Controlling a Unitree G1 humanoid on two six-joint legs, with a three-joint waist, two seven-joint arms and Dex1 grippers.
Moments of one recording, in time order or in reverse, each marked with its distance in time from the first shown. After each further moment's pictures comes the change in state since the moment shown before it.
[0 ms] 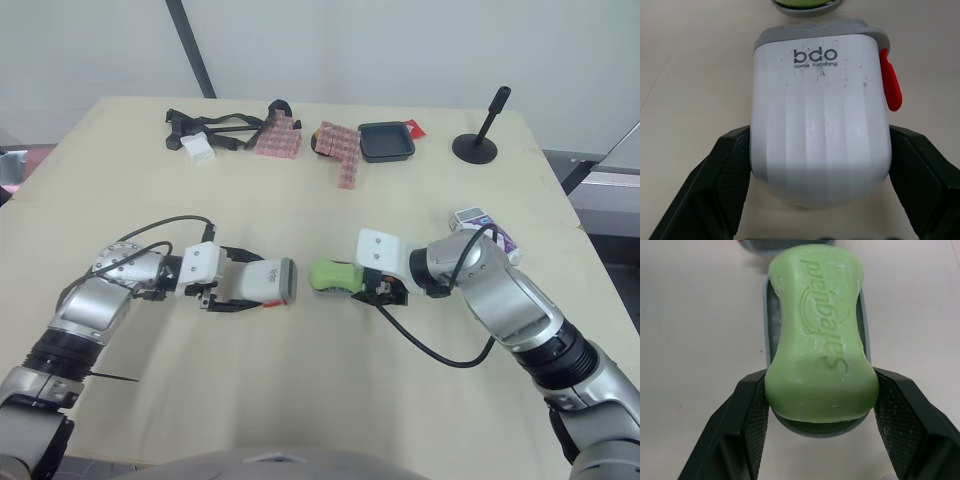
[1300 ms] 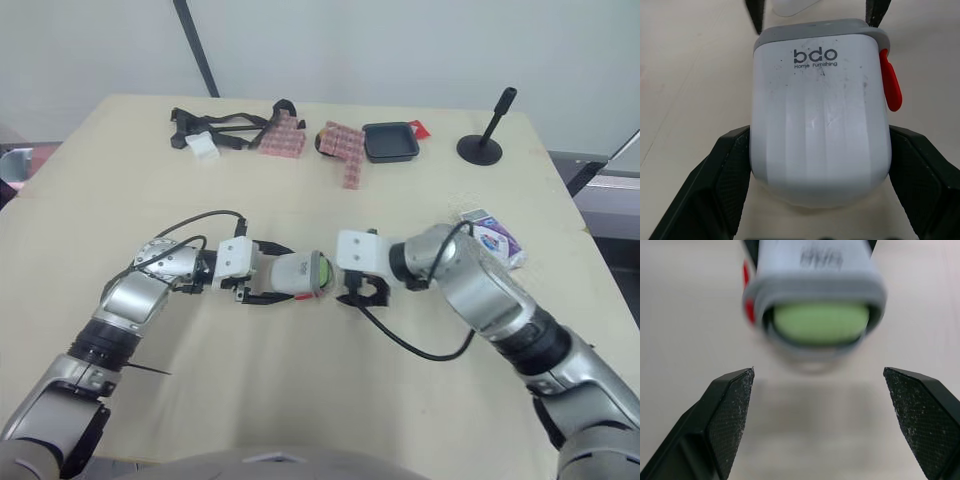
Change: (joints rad) left arm -0.062 -0.109 -0.050 0.022 0.036 0.014 0.058; right arm -0.042 -0.008 0.105 0.067 -0.059 -0.146 -0.006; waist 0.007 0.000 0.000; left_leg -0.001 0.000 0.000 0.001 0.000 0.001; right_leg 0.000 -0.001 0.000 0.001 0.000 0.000
